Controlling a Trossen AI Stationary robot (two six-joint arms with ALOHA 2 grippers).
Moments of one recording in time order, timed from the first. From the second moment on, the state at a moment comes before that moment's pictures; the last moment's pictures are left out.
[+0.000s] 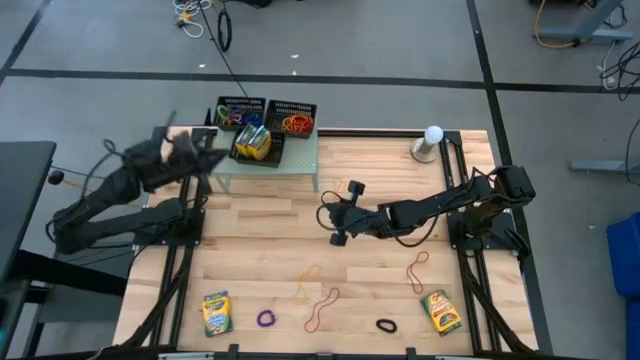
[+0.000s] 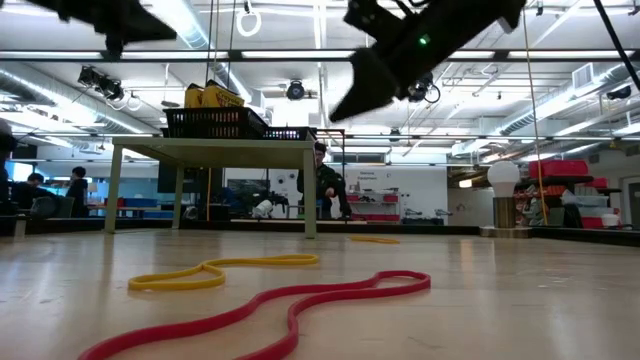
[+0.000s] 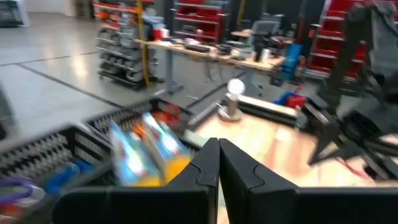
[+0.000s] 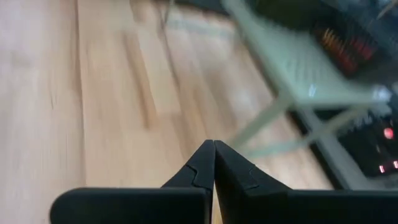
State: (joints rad) left arm 0.43 0.31 0.63 -0.39 -0.10 -0.06; right arm 0.18 1.67 1.03 0.01 0.64 -0.06
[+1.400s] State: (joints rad) left arm 0.16 0.41 0.06 0.54 -0.25 -0.03; right arm -0.17 1.94 1.03 -0.11 0.26 0.34
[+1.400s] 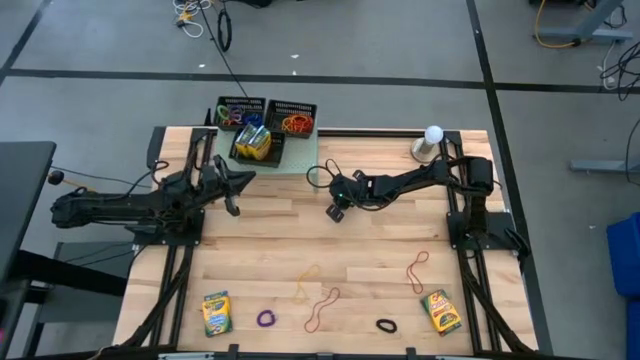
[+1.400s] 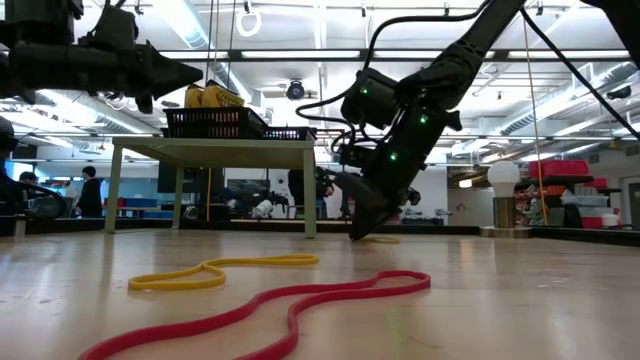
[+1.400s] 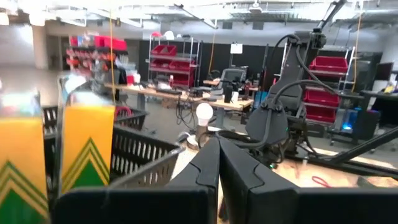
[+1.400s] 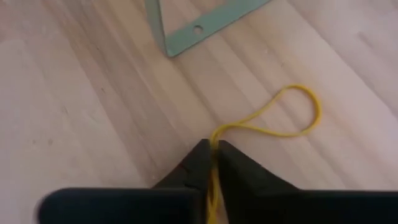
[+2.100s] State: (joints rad) left arm 0.16 0.41 0.06 0.53 -0.25 -0.11; right arm -0.05 1.58 1.02 -0.36 0.42 0.30
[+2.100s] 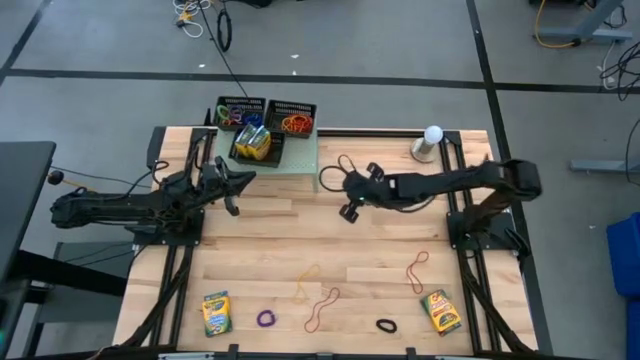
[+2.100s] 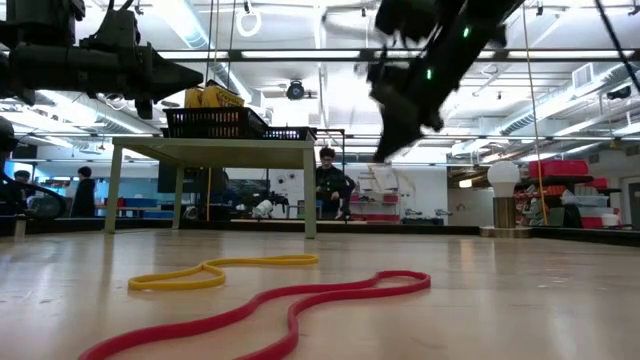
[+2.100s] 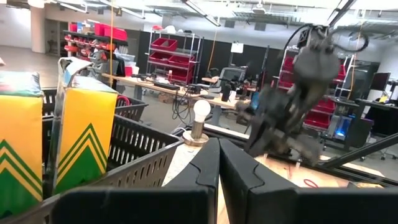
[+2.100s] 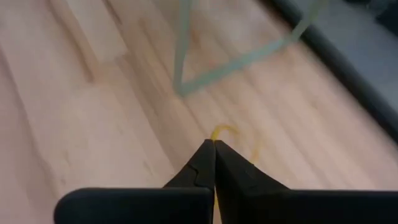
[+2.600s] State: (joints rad) left arm 0.16 0.41 0.06 0.55 -0.25 -0.11; right arm -0.15 1.61 1.34 -0.22 0.52 0.00
